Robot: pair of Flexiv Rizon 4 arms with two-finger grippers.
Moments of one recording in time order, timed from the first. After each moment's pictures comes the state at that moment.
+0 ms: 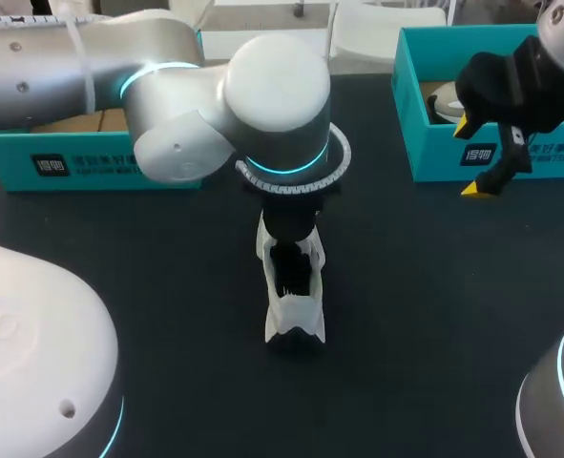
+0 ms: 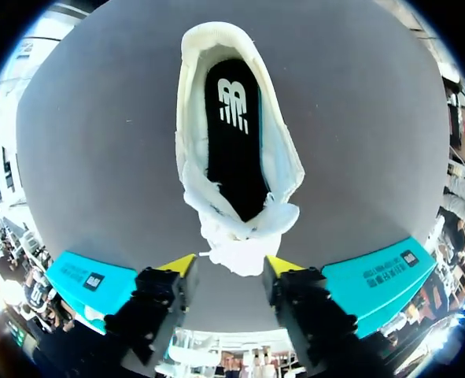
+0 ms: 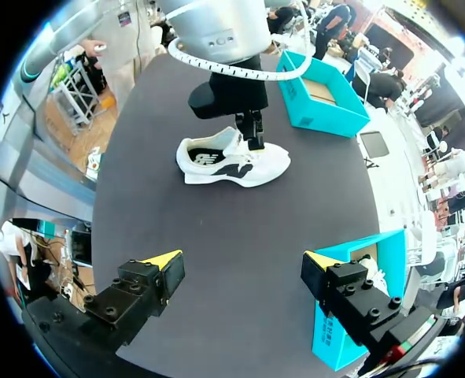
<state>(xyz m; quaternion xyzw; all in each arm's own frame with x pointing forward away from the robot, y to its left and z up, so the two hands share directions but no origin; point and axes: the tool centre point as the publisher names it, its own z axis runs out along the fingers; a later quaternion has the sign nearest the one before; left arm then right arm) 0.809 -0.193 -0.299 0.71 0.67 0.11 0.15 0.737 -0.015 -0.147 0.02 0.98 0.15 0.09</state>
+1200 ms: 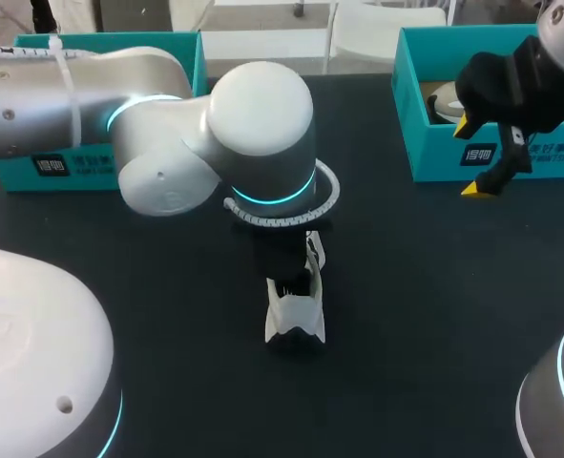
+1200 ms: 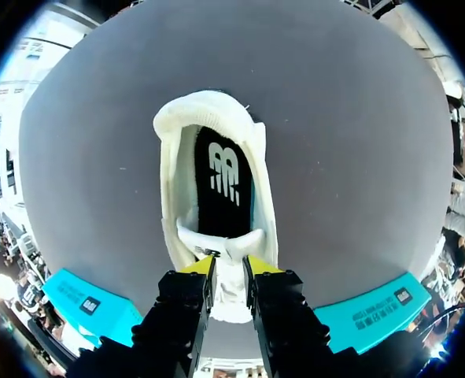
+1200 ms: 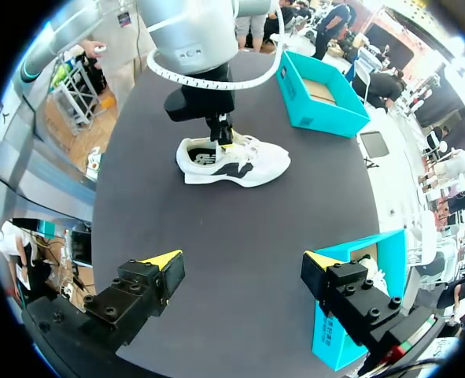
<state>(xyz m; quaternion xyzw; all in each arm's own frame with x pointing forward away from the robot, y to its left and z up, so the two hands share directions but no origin) 0.753 -0.178 -0.330 0.71 0.69 0.07 0.12 0.737 -0.015 -0.147 0.02 0.98 0.15 0.09</state>
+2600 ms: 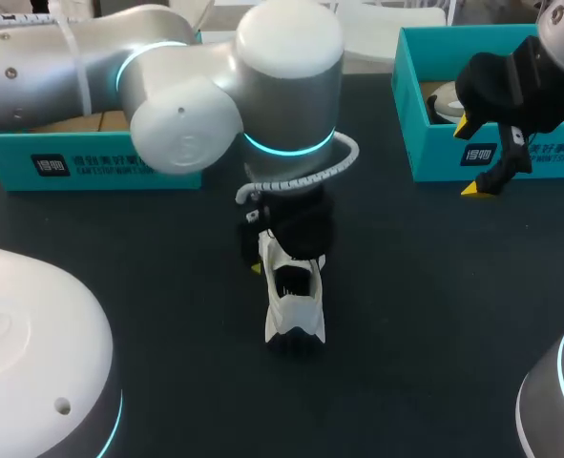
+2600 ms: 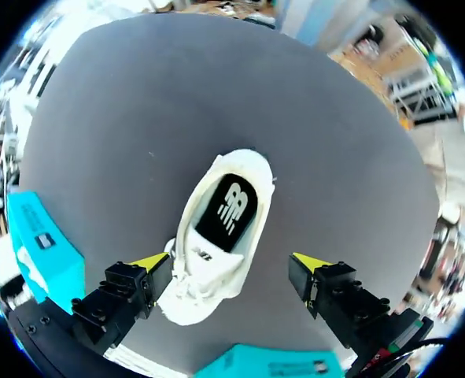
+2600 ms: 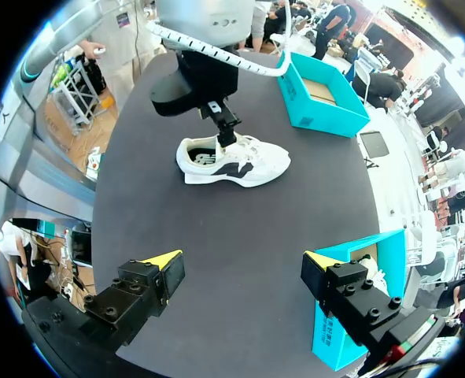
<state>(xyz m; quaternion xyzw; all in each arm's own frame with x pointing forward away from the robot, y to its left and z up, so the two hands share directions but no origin) 0.717 -0.167 -0.298 0.49 0.87 0.03 0.03 0.737 -0.015 -0.147 0.02 0.98 0.15 0.09</state>
